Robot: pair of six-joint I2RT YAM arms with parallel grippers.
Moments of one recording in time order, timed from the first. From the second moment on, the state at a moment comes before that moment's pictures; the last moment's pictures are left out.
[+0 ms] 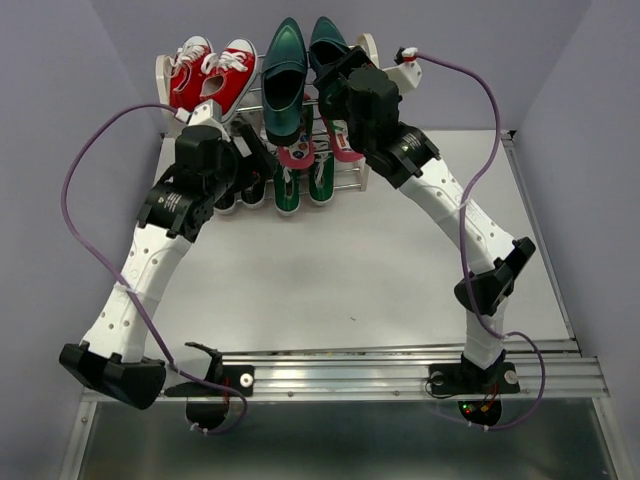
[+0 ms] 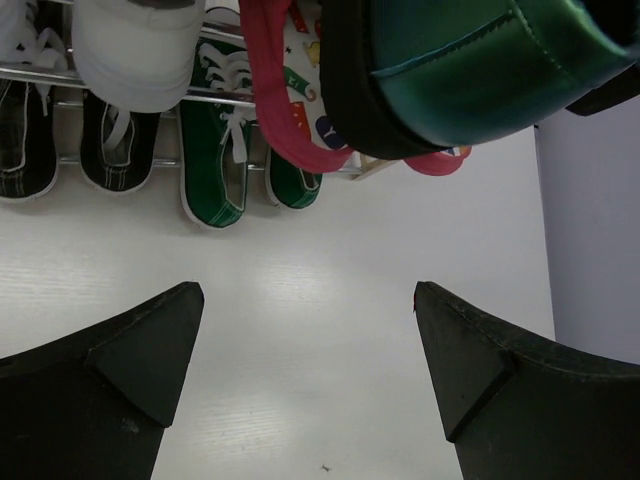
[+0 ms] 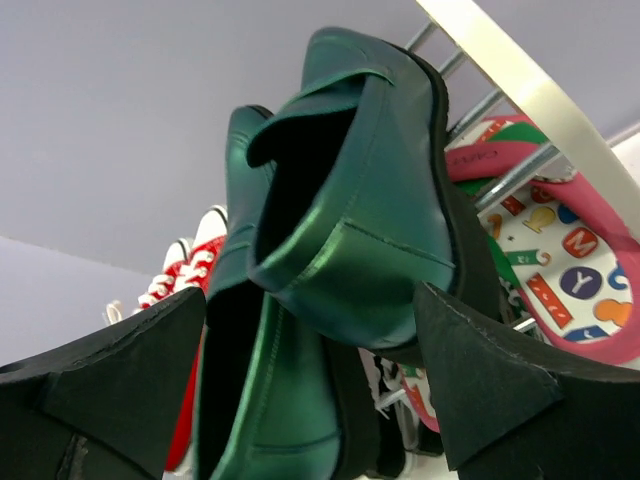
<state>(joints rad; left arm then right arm) -0.36 1.21 1.47 -0.69 -0.08 -0.62 0.75 1.94 2.33 -0.42 0.74 0.91</state>
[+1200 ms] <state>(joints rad) -0.43 1.61 2.00 -0.67 -0.12 -0.57 0.75 1.30 1.50 -0.38 0.80 0.65</state>
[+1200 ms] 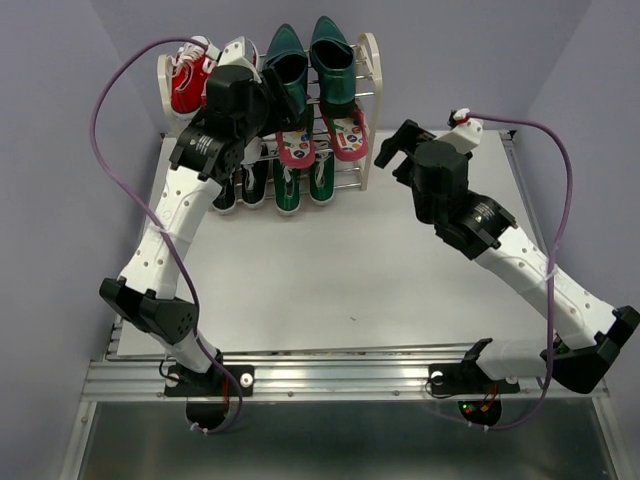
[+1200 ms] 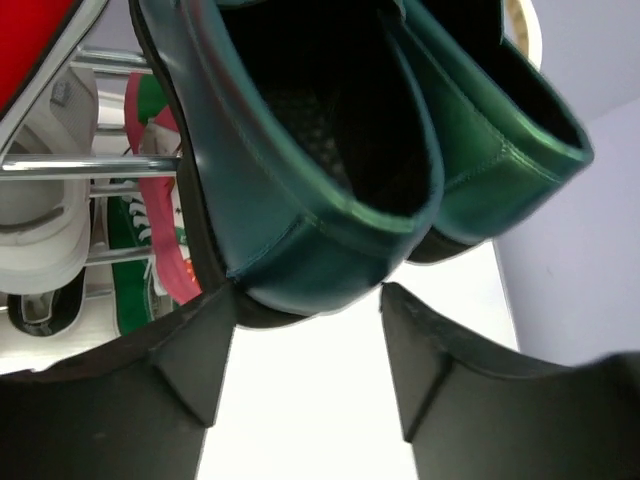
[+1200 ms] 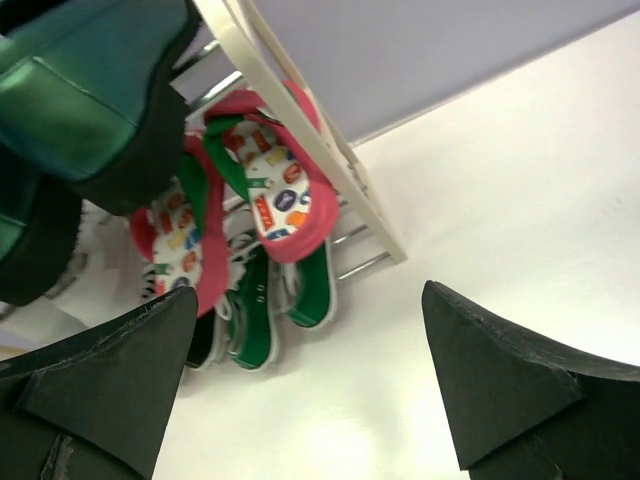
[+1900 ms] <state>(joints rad) -0.51 1.08 1.38 -0.61 -0.17 -0.63 0.49 1.18 1.06 -0.61 0.72 0.73</state>
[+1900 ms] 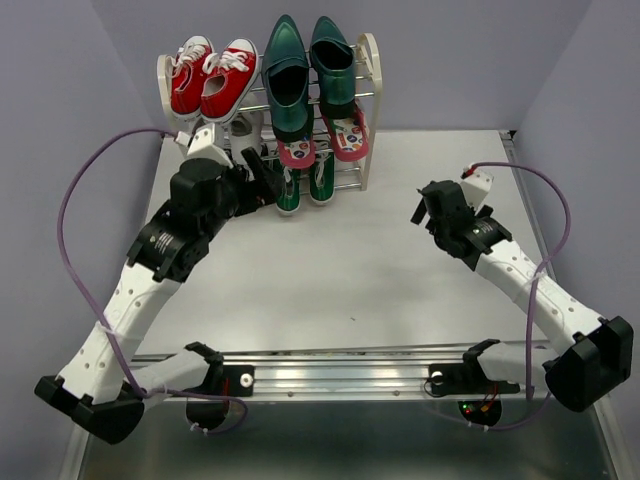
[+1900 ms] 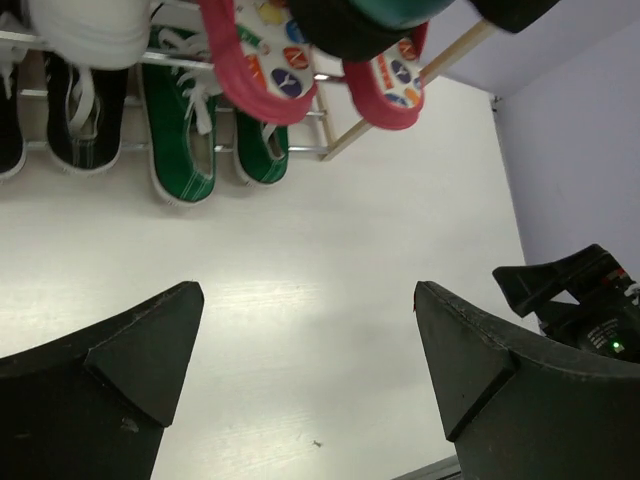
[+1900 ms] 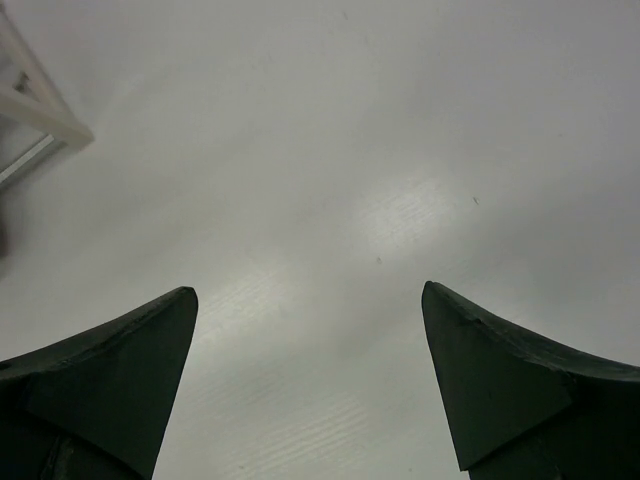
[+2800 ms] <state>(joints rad) -0.51 0.86 0.98 -0.83 -0.39 -0.94 0.44 0.95 0.85 -0.56 0.54 0.70</state>
